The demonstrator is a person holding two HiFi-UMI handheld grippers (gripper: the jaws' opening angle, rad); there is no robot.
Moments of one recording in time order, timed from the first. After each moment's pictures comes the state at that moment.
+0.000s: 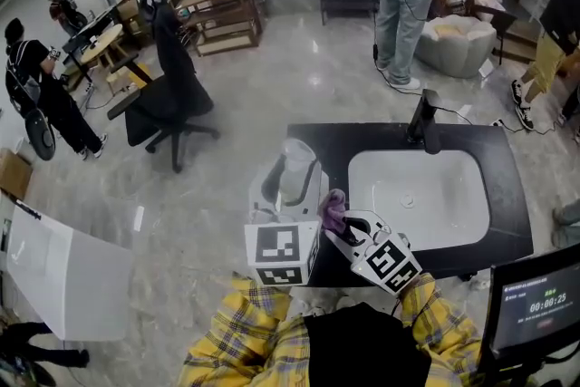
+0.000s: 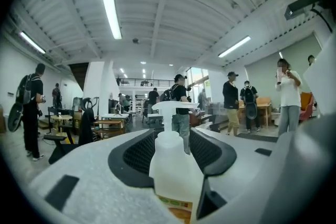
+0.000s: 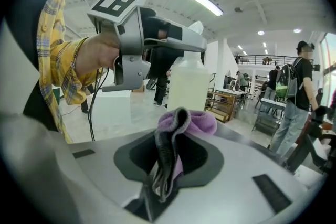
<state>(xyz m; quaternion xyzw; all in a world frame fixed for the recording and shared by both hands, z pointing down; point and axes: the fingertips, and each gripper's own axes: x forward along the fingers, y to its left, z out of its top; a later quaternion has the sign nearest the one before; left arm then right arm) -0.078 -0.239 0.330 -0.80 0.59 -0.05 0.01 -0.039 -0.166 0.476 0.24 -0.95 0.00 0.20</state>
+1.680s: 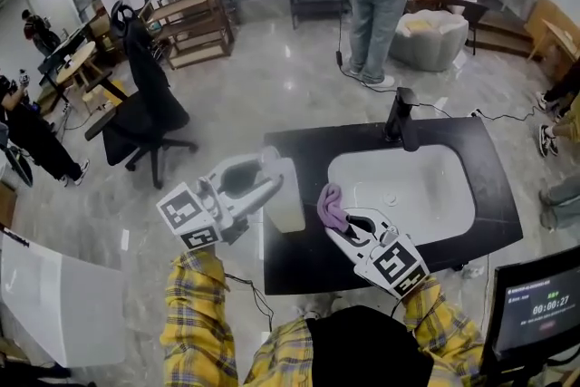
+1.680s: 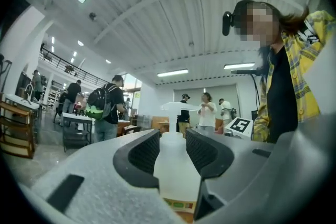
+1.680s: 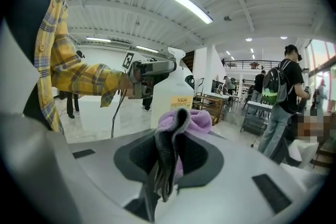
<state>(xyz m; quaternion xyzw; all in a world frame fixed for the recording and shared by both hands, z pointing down) -0.075 -0.244 0.341 -0.98 0.17 0.03 0.00 0.001 -0.180 0.453 0.30 -0.94 0.00 0.17</state>
